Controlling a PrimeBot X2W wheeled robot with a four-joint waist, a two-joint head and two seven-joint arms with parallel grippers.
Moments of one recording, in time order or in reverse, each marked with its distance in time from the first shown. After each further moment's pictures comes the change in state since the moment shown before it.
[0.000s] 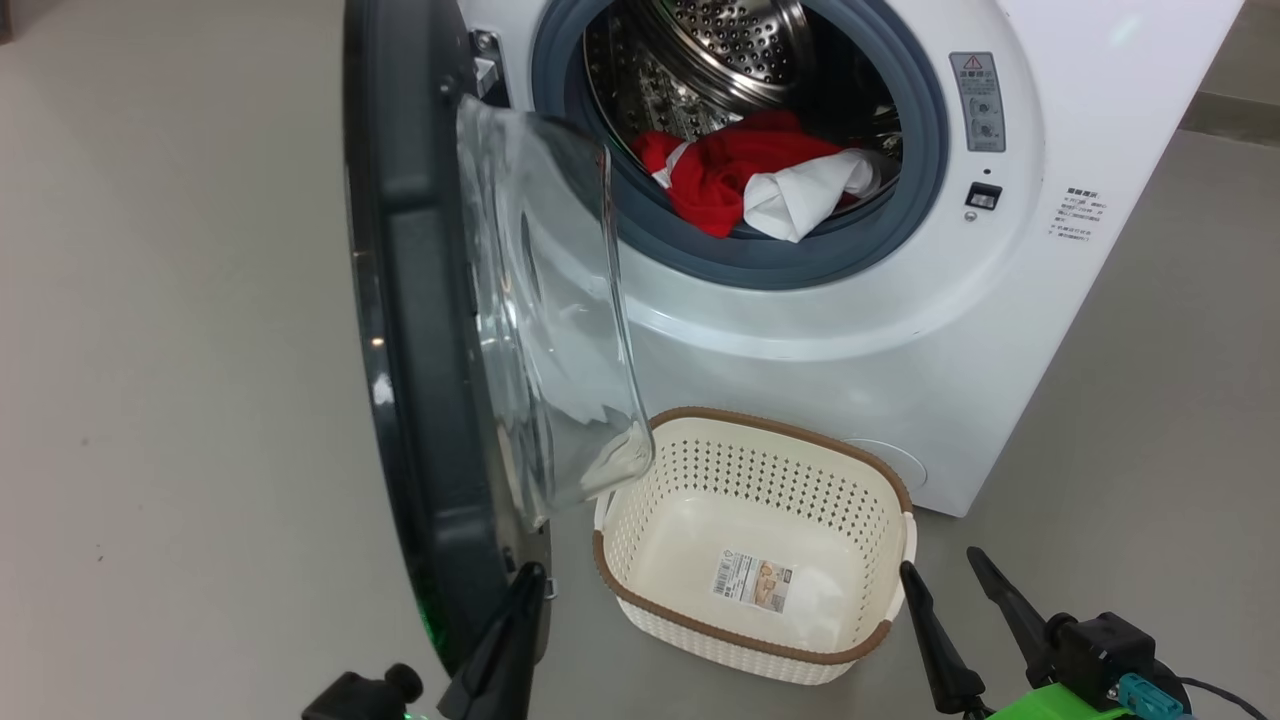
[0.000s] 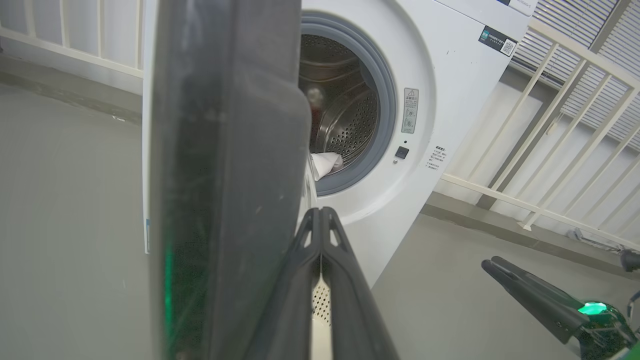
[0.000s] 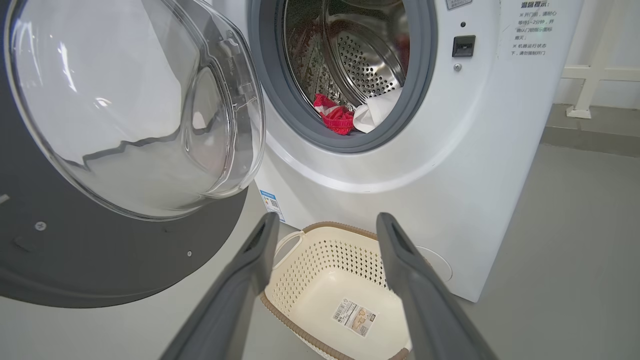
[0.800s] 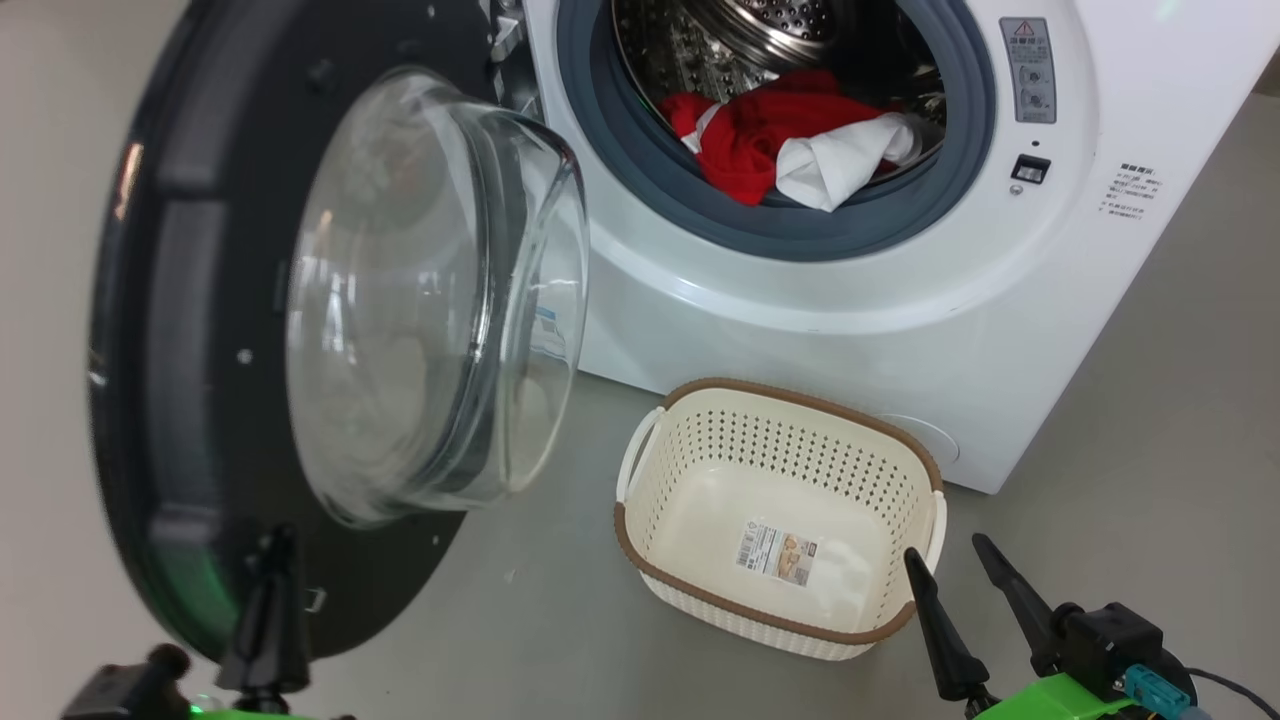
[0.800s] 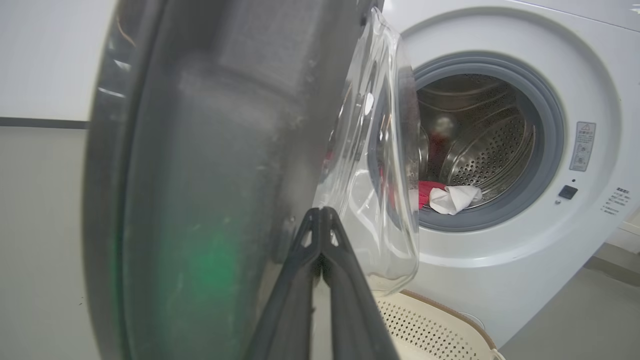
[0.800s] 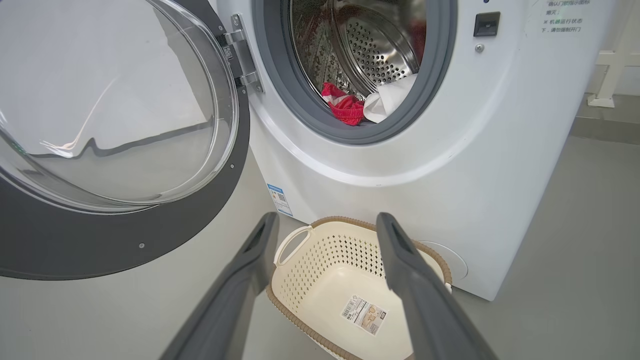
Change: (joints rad) left arm -0.009 -0.008 0.372 0.046 0.066 -0.033 0.000; right arm -0.005 0.001 -0.011 -0.019 -0.006 0.000 0.000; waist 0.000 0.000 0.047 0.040
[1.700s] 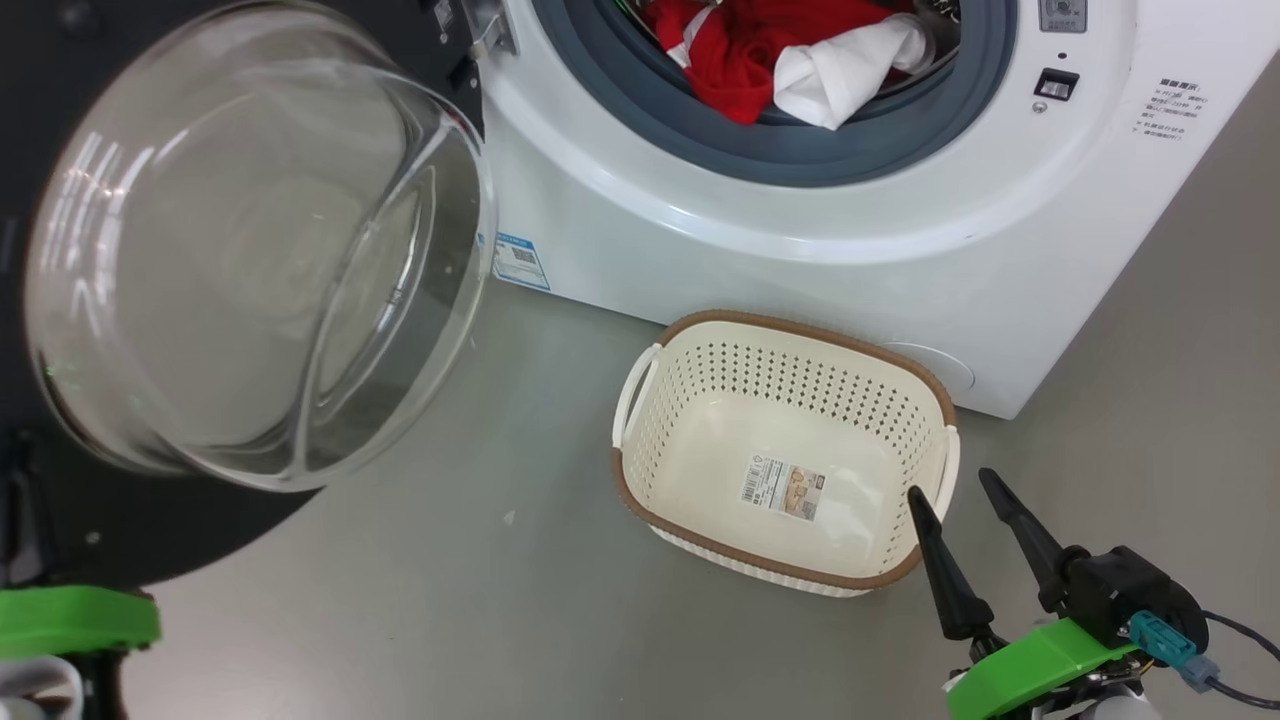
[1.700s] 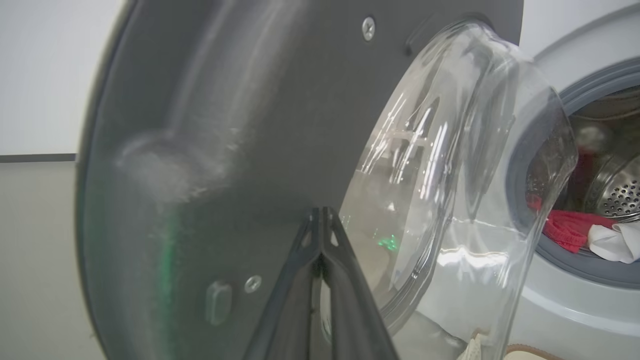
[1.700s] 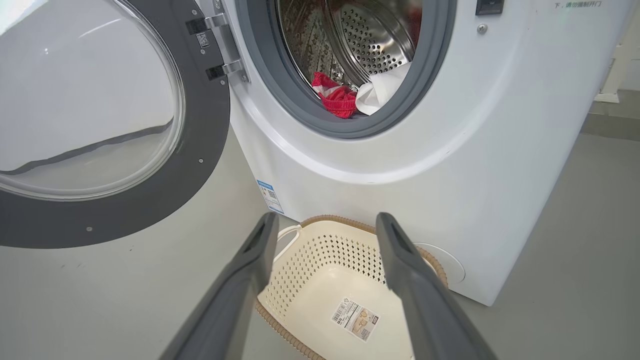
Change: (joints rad) left arm -0.282 0.056 0.342 0.245 0.098 -0.042 0.000; right arm -0.085 -0.016 -0.008 -0.012 -0.046 0.000 0.000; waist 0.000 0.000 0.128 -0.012
